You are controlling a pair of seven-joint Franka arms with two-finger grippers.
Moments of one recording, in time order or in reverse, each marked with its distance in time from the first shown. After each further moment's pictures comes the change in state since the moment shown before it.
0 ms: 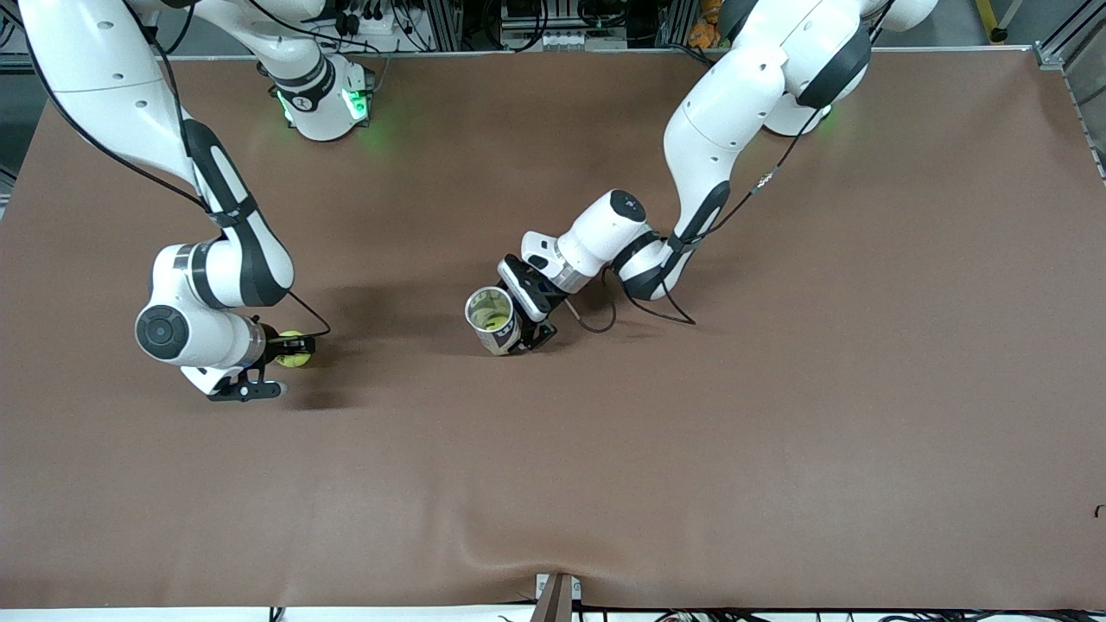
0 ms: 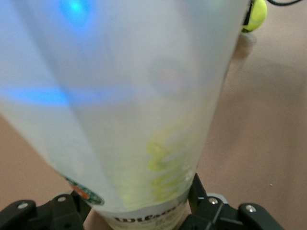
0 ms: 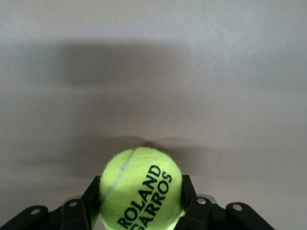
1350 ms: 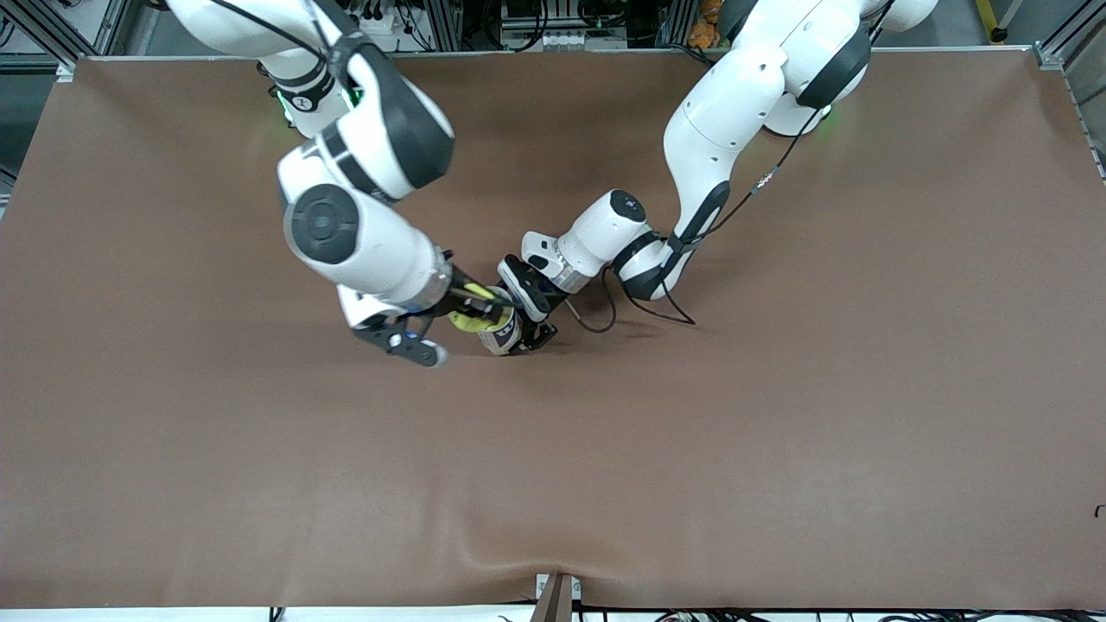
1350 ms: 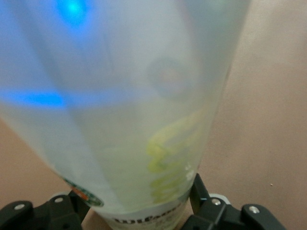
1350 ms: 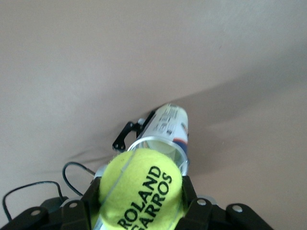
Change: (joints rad) left arm -0.001 0.001 0.001 0.000 0.000 0.001 0.000; right arm 0.507 -0.002 0.034 0.591 0.251 -0.419 0.913
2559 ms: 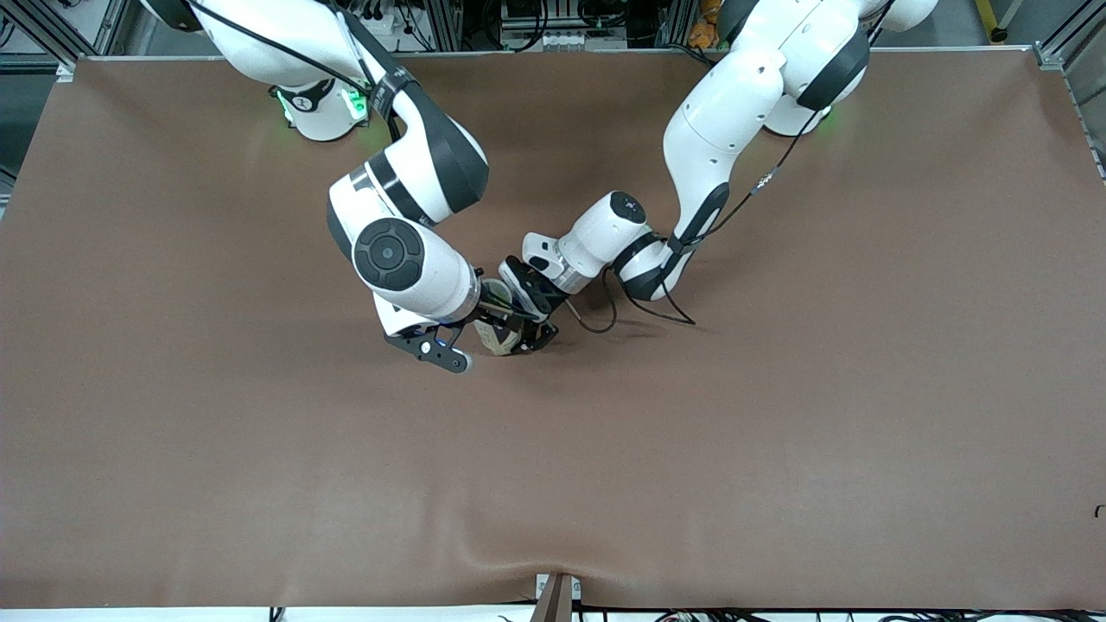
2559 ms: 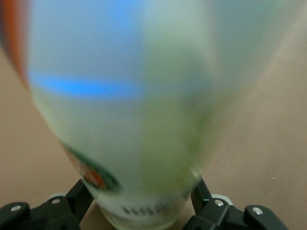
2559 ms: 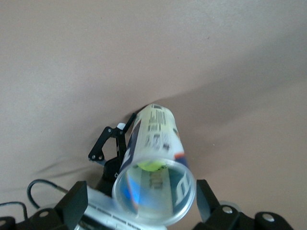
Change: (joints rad) left arm 0.000 0.010 0.001 0.000 0.000 0.000 0.000; right arm 0.026 0.067 -0.020 0.038 -0.047 -0.049 0.035
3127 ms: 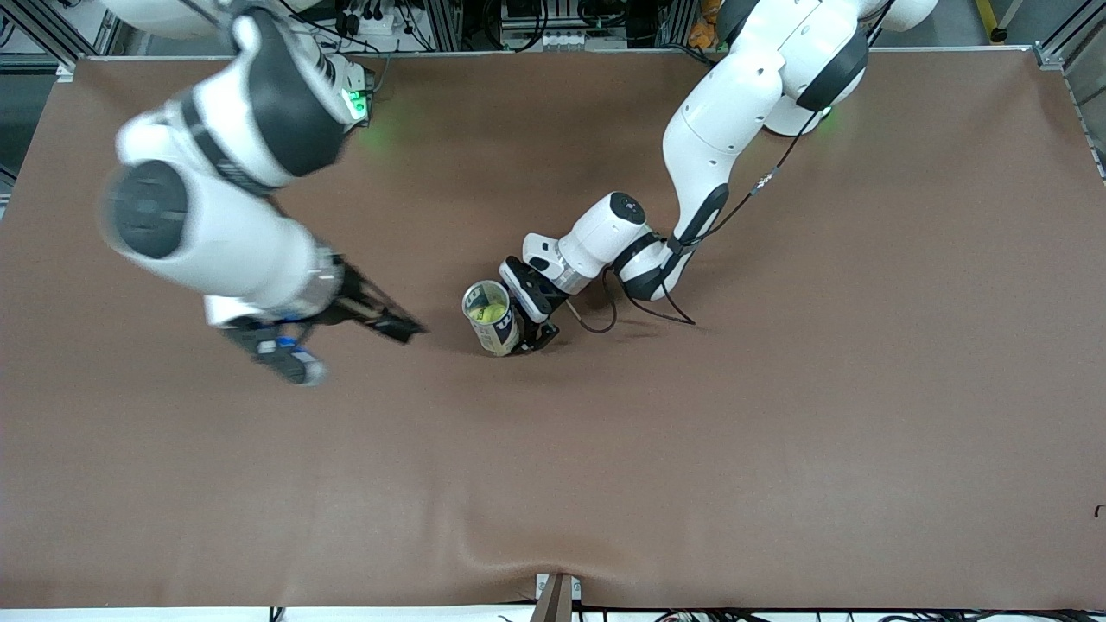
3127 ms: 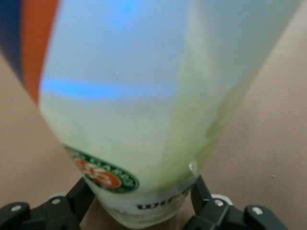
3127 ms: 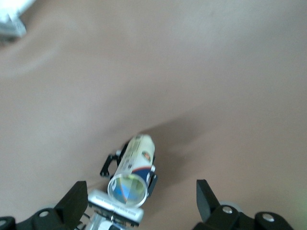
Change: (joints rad) left arm -0.001 0.004 0.000 0.001 0.000 0.000 0.000; right arm -0.226 -0.100 -0.008 0.199 0.001 -0.217 -0.046
